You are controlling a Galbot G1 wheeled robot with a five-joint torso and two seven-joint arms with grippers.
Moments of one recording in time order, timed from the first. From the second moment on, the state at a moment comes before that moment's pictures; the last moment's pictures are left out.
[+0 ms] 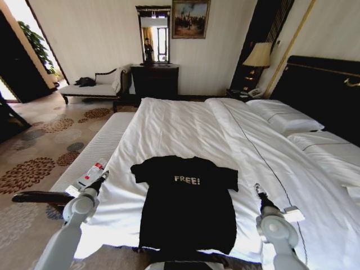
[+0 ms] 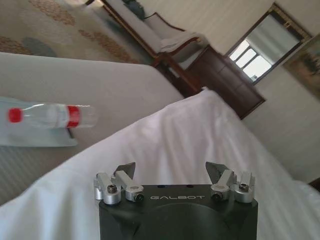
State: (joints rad) left arm 1.26 -1.09 -0.72 -1.86 -1.33 0.25 -0.41; right arm -1.47 1.33 0.87 2.02 1.22 -0.15 0.63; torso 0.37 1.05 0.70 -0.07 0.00
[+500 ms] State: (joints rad) left arm 1.43 -1.12 -0.84 -2.05 -1.32 0.26 -0.40; right arm -1.25 1.22 0.72 1.75 1.29 -0.17 0.52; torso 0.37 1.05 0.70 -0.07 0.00
